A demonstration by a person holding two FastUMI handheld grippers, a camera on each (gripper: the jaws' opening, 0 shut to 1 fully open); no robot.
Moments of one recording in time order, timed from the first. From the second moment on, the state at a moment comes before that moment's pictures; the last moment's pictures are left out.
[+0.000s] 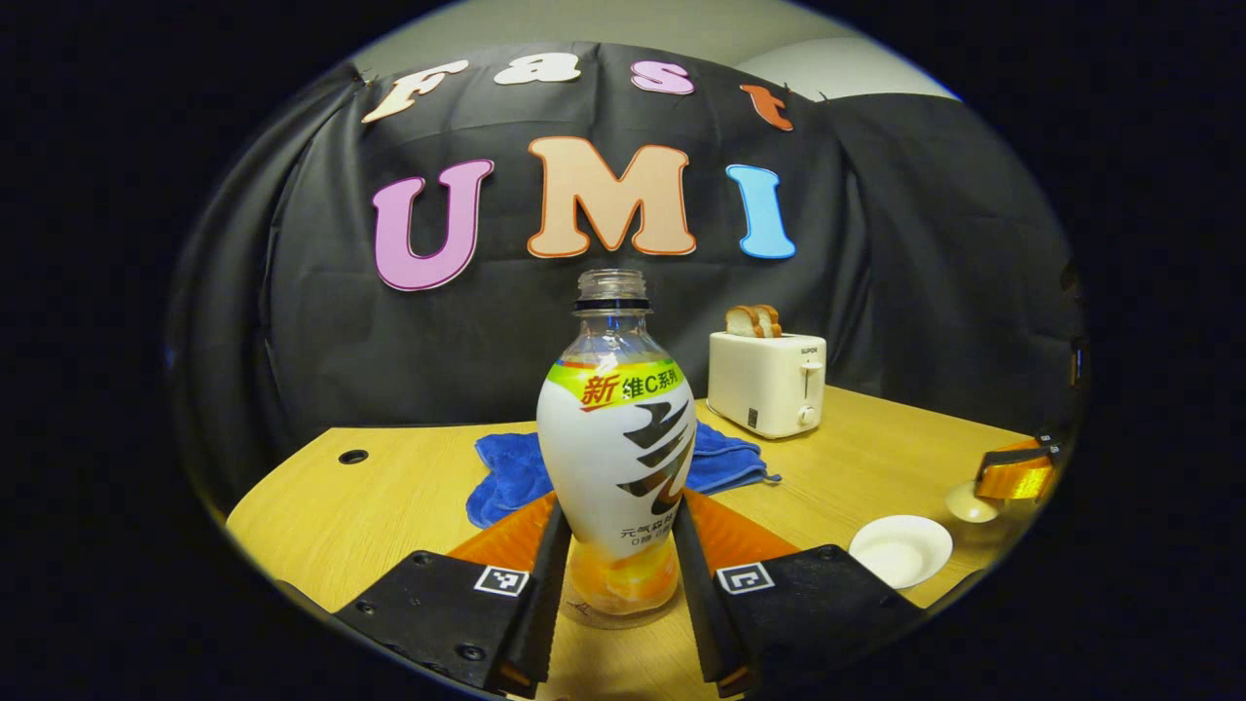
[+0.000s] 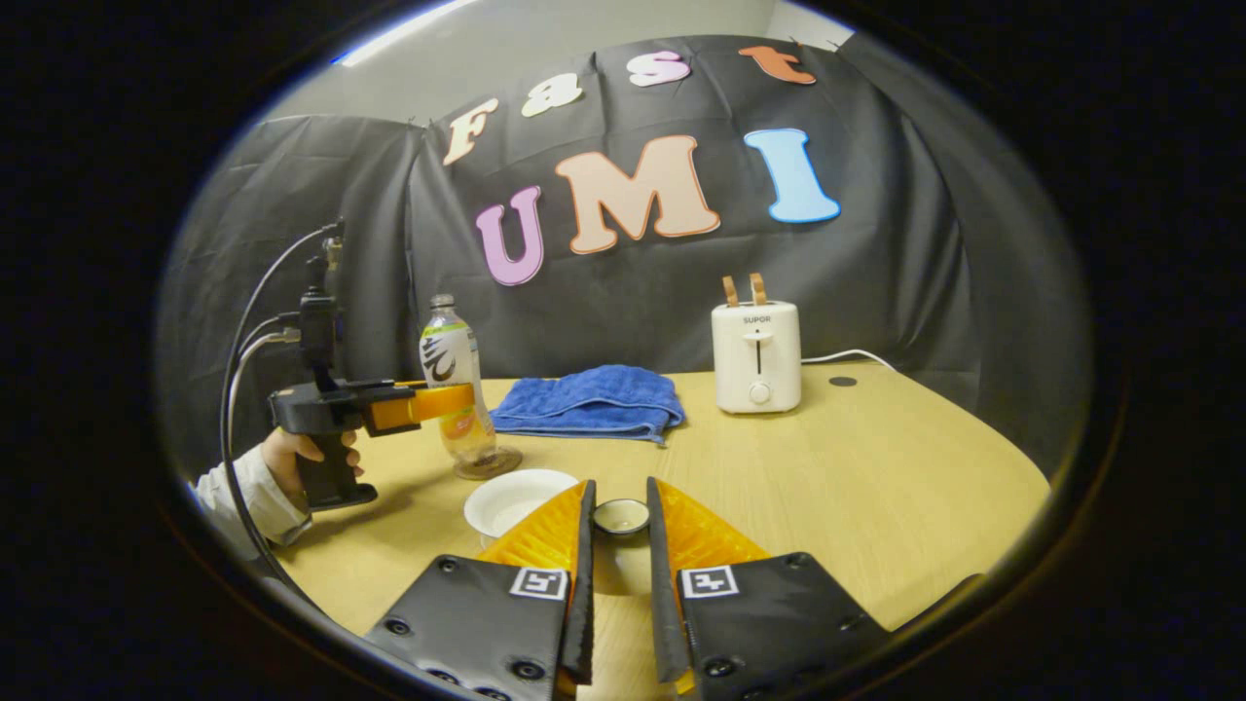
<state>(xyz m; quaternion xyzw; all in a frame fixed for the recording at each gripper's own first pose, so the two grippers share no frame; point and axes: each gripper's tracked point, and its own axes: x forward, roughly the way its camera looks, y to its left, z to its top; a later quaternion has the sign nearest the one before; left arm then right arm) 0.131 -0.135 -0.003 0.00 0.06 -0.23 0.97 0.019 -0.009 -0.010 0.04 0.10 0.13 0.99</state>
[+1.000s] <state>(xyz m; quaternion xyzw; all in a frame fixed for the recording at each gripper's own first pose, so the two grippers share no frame) 0.135 -0.132 -0.018 0.00 0.07 -0.22 0.97 0.017 0.000 -0.009 0.03 0.09 0.14 0.99</state>
